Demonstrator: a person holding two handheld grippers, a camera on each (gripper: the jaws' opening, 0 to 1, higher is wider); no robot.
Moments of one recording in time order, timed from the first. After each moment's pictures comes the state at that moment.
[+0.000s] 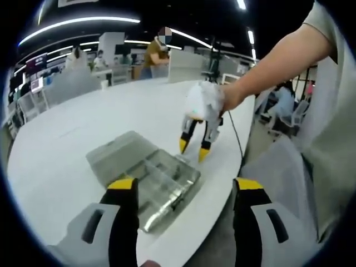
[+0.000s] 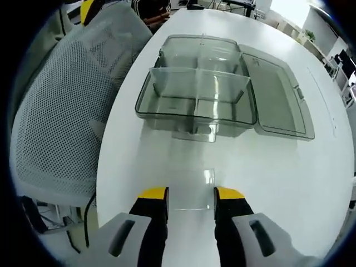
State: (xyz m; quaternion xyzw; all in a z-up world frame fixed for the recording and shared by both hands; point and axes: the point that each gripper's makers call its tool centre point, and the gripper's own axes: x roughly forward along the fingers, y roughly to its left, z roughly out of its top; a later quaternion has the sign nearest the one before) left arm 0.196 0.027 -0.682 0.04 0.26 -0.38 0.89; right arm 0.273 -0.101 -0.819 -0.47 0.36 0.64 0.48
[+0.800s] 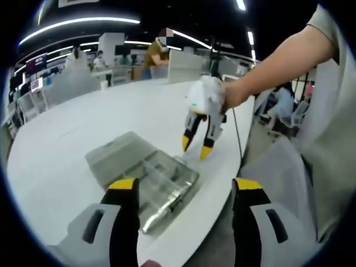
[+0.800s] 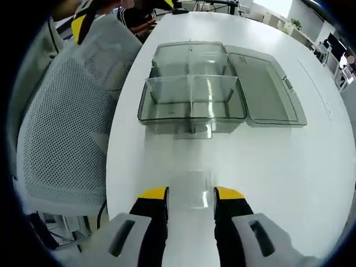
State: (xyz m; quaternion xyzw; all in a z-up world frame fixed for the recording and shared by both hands) left arm 0.197 0.024 -0.681 0.04 0.26 -0.38 0.88; right arm 0.269 -0.107 -0.803 -0.44 0.39 0.62 0.52
